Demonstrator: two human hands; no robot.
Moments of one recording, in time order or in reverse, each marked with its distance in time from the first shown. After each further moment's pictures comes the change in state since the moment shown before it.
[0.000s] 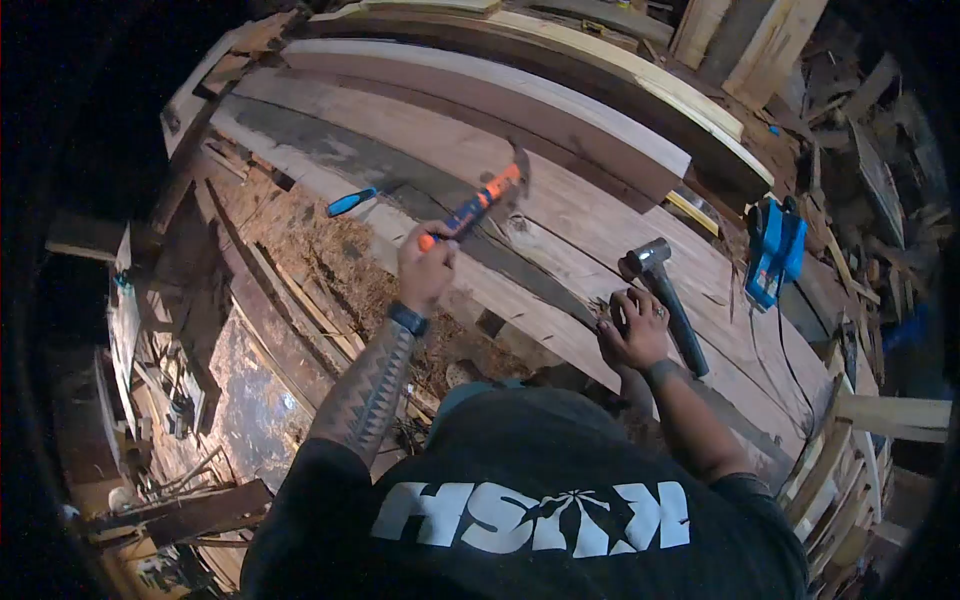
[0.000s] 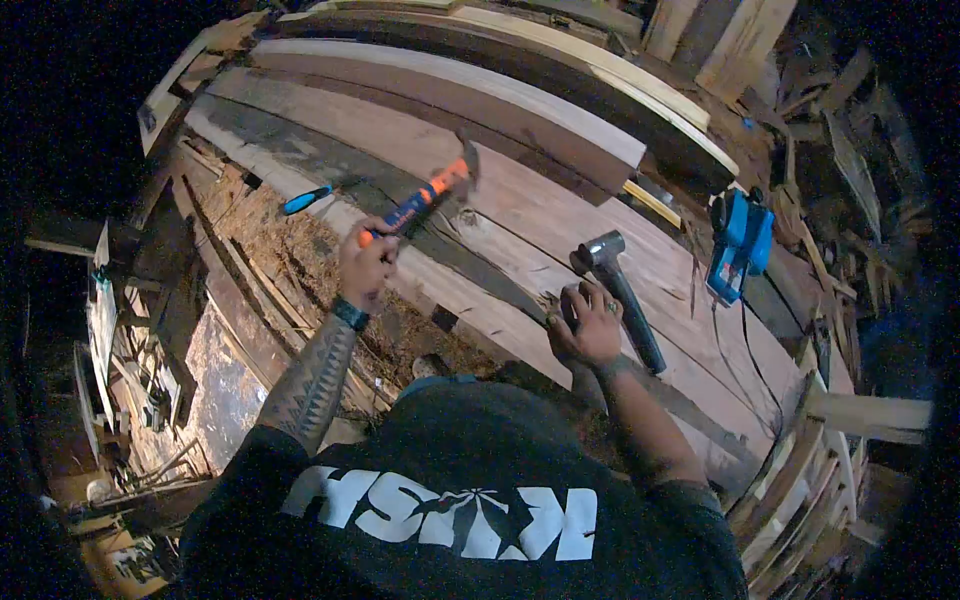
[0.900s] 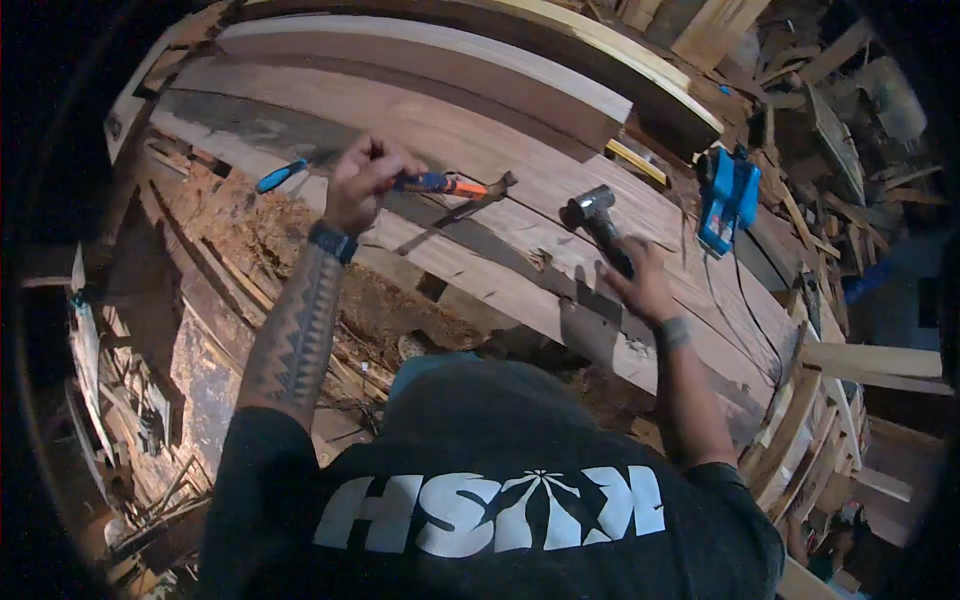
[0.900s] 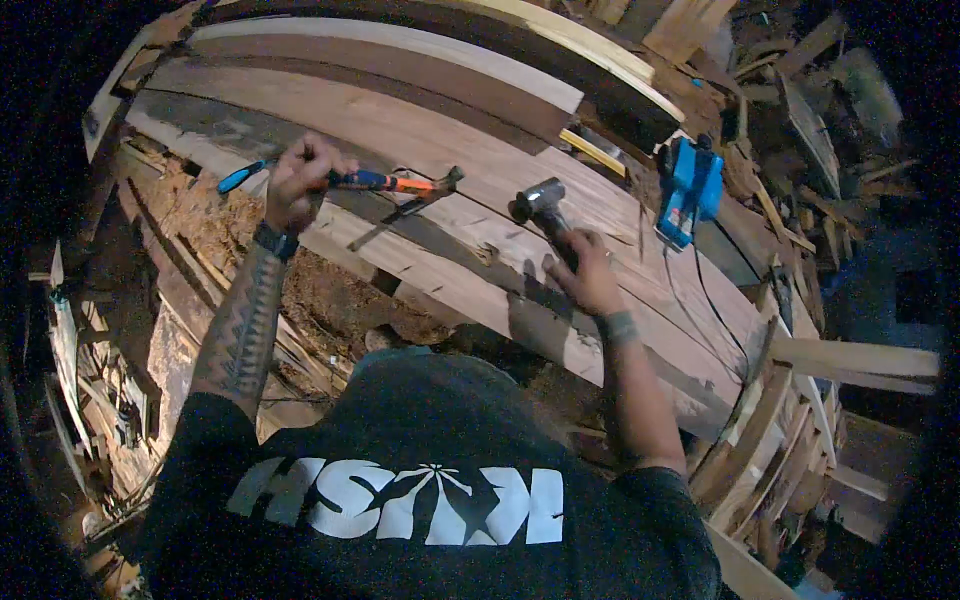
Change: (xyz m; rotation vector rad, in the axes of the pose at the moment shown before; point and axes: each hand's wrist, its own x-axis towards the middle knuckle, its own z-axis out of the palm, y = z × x) left_hand 0.039 0.050 0.027 -0.237 -0.515 0.201; right_hand -0.014 0.035 -0.091 0.310 -0.014 0.181
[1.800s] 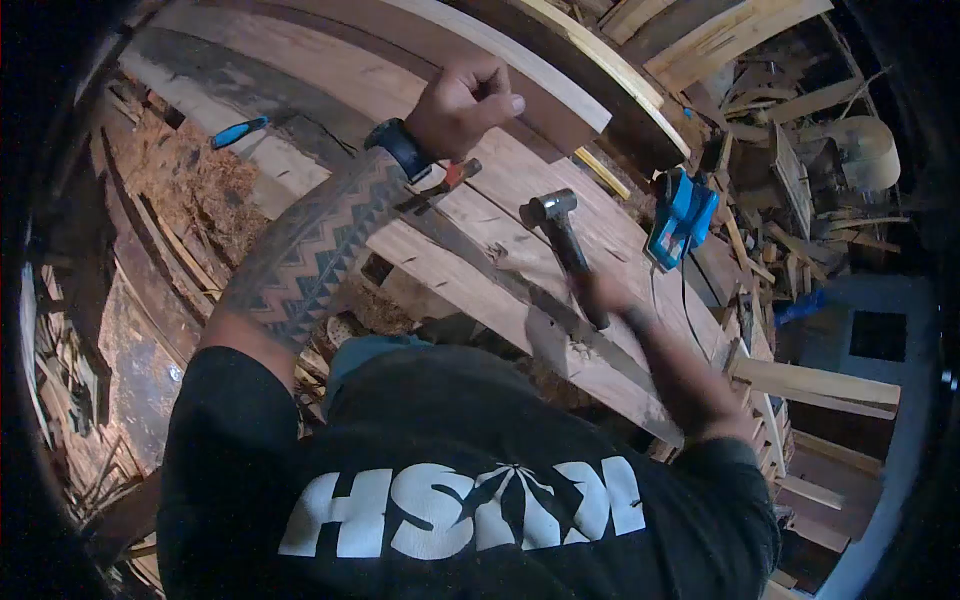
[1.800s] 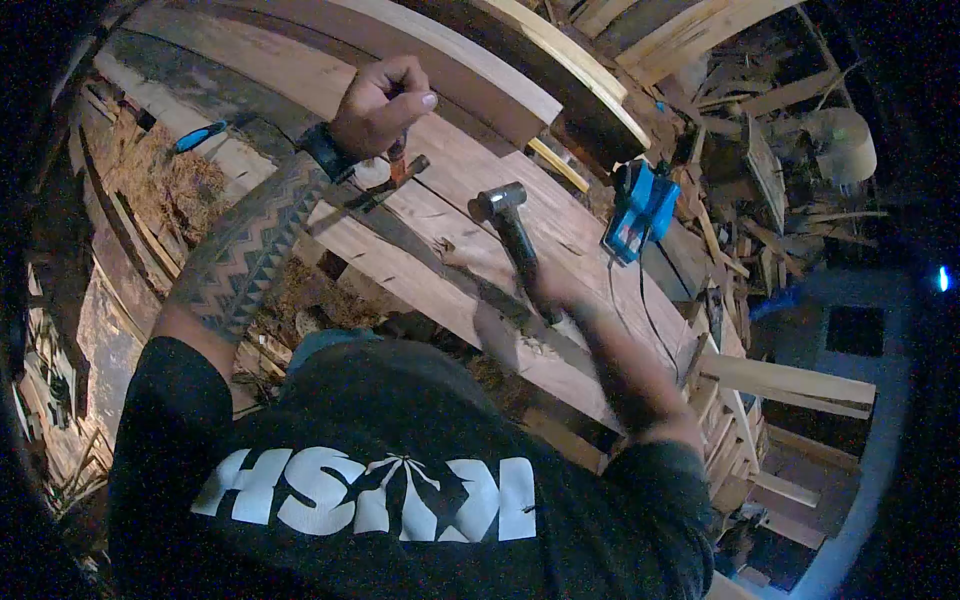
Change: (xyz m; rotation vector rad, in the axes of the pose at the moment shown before) left_hand 0.087 -0.016 0.087 0.196 -0.201 0.269; right_hand 0.031 0.090 0.014 -0.291 -0.516 0.060
